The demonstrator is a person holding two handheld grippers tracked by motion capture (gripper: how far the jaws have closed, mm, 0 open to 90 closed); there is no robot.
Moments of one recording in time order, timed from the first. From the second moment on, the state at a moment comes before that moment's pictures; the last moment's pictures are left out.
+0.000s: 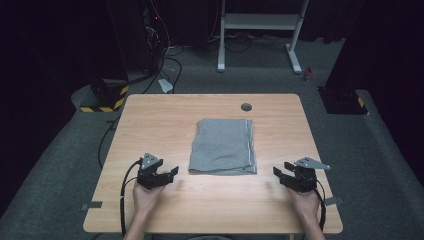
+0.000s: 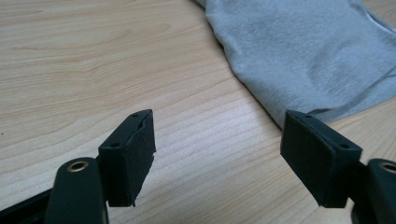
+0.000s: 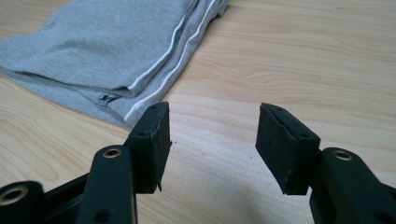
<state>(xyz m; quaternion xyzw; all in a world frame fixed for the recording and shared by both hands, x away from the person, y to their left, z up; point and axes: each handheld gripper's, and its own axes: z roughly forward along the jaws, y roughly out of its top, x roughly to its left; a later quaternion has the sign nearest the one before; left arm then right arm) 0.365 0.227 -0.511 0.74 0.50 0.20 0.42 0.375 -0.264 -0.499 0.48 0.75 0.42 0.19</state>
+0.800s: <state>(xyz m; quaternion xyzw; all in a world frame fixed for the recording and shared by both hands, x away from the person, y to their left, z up) 0.367 0.233 -0.528 0.75 0.52 0.21 0.36 0.379 -0.268 -0.522 0.49 0.77 0.34 0.21</state>
